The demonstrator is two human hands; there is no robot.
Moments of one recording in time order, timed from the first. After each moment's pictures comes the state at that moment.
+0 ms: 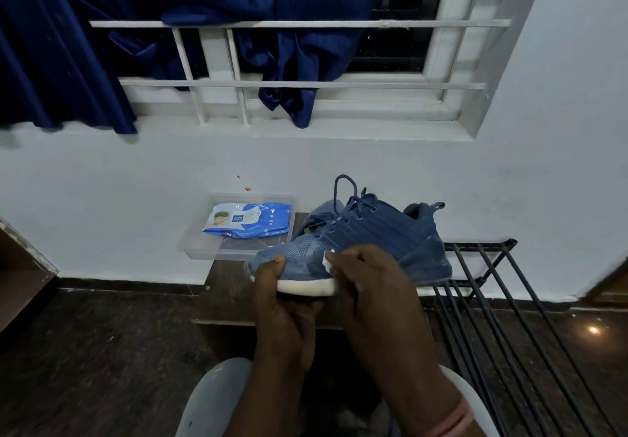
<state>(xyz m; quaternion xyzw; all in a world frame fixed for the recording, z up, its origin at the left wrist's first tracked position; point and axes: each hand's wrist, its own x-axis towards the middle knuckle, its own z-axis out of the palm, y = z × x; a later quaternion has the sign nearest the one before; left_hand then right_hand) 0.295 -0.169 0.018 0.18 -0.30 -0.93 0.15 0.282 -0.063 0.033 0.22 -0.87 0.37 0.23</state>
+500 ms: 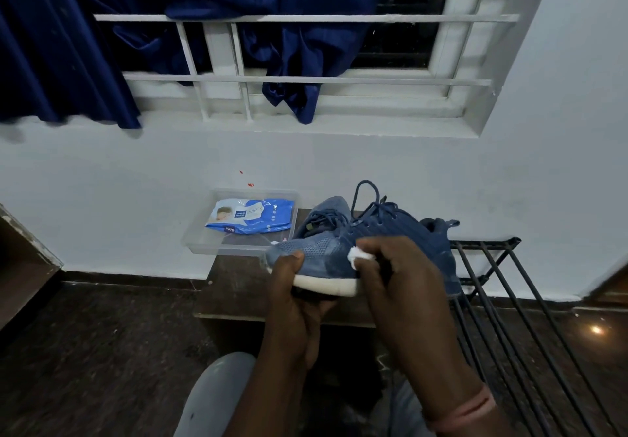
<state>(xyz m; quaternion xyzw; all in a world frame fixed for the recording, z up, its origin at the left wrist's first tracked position) 0.293 -0.168 0.012 0.17 -0.35 -0.91 0.11 0.268 -0.041 0.032 0.17 -0.86 0.42 0.22</state>
